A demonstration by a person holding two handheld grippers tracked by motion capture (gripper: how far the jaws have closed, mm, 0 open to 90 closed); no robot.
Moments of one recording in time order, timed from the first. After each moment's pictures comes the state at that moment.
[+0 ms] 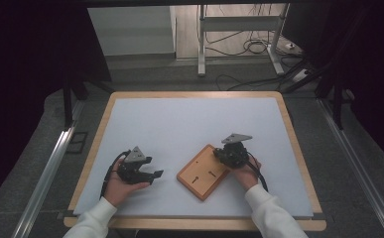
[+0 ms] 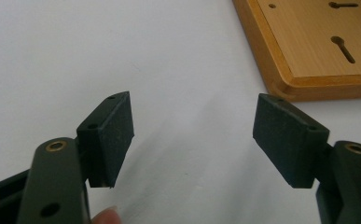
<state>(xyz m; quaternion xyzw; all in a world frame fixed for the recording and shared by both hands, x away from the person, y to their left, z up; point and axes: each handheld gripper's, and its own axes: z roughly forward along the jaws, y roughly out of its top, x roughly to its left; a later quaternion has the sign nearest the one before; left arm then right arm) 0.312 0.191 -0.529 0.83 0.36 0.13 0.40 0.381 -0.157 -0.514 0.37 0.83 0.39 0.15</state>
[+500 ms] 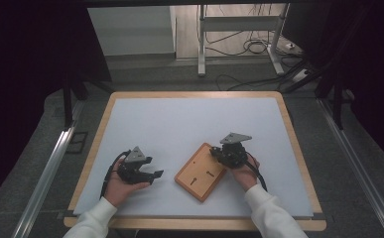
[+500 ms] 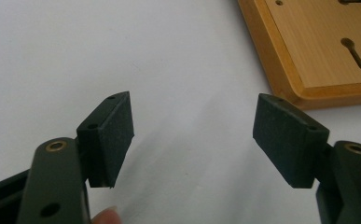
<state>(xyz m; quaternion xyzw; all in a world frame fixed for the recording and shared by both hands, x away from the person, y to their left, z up) 0.312 0.191 -0.529 0.83 0.36 0.13 0.40 0.376 -0.151 -0.504 0.33 0.83 0.42 0.16</state>
